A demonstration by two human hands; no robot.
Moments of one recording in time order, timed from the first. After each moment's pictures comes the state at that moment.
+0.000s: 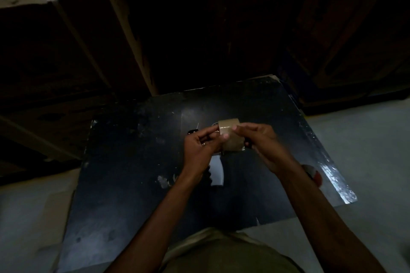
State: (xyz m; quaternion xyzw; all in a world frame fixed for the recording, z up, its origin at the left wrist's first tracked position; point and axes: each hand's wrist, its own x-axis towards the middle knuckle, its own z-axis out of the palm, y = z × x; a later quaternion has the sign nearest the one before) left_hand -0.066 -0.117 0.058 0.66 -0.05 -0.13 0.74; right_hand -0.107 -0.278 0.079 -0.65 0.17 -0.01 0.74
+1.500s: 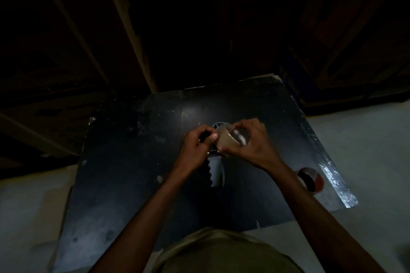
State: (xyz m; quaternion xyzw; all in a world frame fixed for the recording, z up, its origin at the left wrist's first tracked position) left_hand -0.031 -0.100 0.040 0.78 -0.17 -0.11 0.59; right_hand -0.089 -0.285 0.033 -0.90 0.07 -0.07 0.42
